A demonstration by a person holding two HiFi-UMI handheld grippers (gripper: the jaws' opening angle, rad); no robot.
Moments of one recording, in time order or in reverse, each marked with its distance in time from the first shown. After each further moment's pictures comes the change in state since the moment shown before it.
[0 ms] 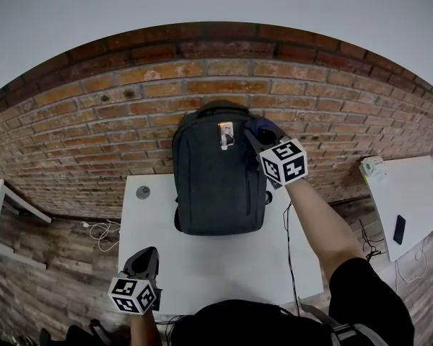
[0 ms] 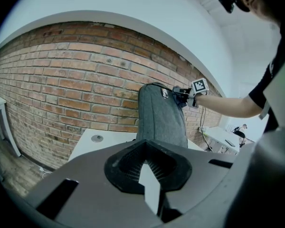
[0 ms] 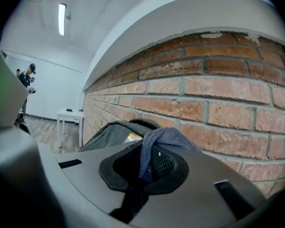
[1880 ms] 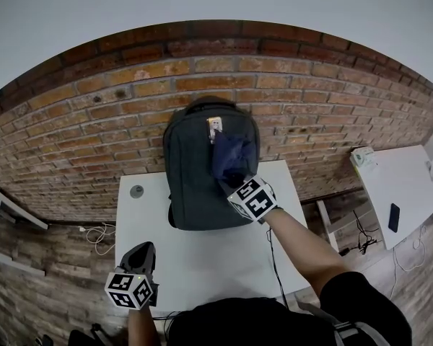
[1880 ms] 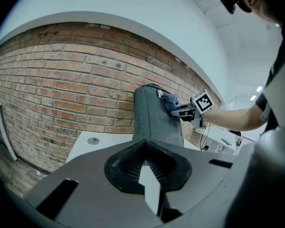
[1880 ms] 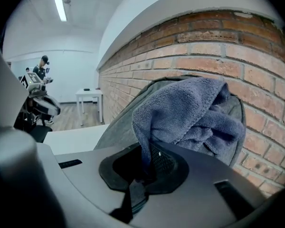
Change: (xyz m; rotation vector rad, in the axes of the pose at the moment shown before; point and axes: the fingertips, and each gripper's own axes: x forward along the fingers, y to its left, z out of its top) left arm 0.000 -0.008 0.007 0.026 -0.009 -0.043; right arm -0.028 0.128 -0.108 -0.056 0.317 0.169
